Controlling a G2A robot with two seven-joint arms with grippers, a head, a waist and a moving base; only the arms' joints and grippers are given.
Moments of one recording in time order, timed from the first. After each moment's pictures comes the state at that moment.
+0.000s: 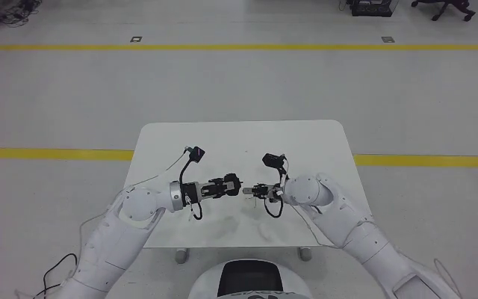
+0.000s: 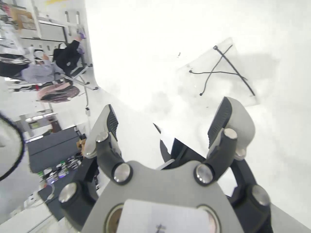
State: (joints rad) left arm 1.42 -1.05 -1.18 -1.66 -0.12 -0.34 -0.88; right arm -1.16 -1.20 0.82 -1.39 -0.35 0.31 0.82
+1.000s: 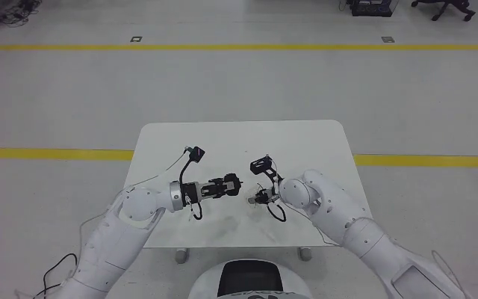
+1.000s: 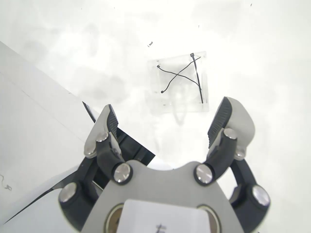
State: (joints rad) left arm 1.42 -1.05 -1.18 -1.66 -0.12 -0.34 -0.88; right arm -1.07 -1.19 0.71 -1.39 -0.73 0.10 0.97
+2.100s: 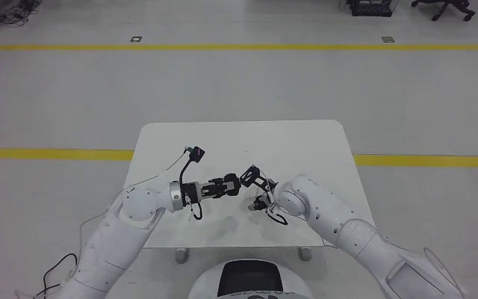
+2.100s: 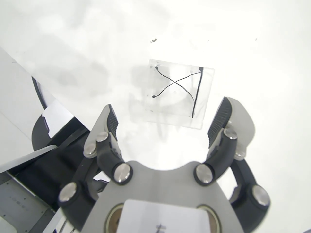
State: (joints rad) left arm 1.42 -1.05 -1.18 -1.66 -0.12 -0.34 -0.88; right arm -1.04 -1.21 0.61 -1.32 -0.96 -0.13 0.88
